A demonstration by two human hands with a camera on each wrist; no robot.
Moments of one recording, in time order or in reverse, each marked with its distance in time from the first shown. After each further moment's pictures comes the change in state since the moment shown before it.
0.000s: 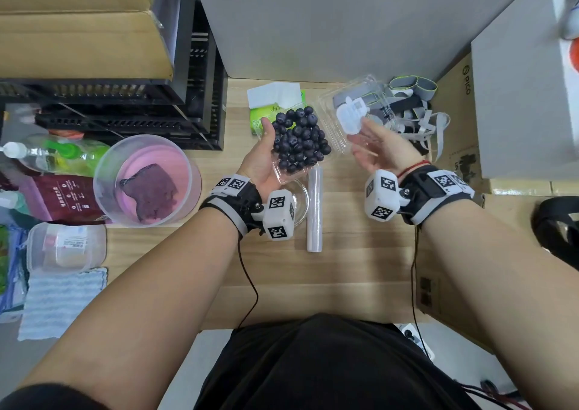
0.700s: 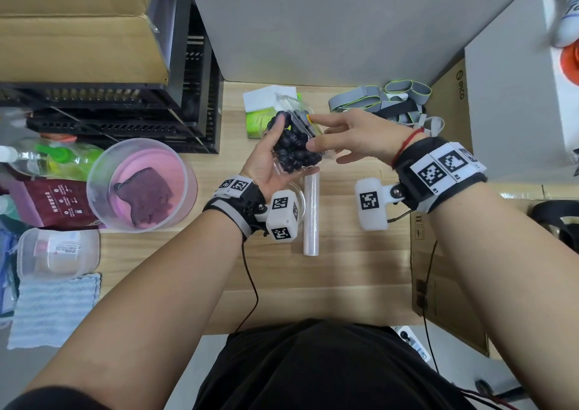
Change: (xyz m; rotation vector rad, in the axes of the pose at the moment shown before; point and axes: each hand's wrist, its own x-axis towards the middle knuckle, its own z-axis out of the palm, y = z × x) left_hand -0.003 0.002 0.019 -0.030 -0.059 0.033; right_hand -0.032 -0.042 0.054 -1.015 -0.322 -0.165
